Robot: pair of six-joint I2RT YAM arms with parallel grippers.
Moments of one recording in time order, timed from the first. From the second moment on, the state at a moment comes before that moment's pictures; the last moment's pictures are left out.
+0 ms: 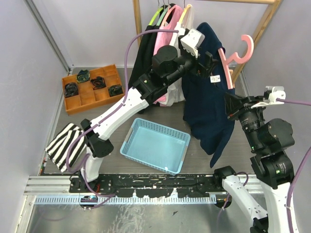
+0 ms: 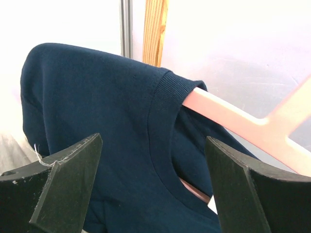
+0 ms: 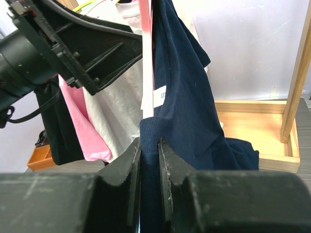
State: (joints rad) left arm -0.97 2.04 2.38 -0.18 -0.04 -0.07; right arm 0.25 0.59 1.21 -0.49 0.06 0.30
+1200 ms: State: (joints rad) left arm -1.09 1.90 2.16 -0.15 0.05 -0.01; right arm 0.25 0.59 1.19 -0.53 0.05 0.30
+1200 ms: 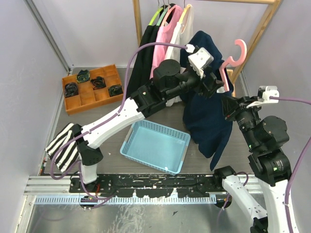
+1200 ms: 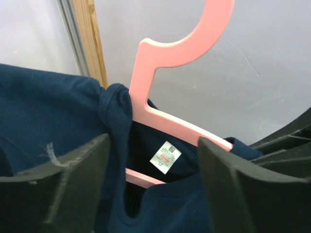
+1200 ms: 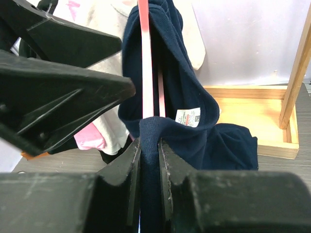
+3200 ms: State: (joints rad) left arm -1.09 2.04 2.31 -0.03 0.11 0.16; right arm 0.25 0.53 1.14 -0.55 -0.01 0.25
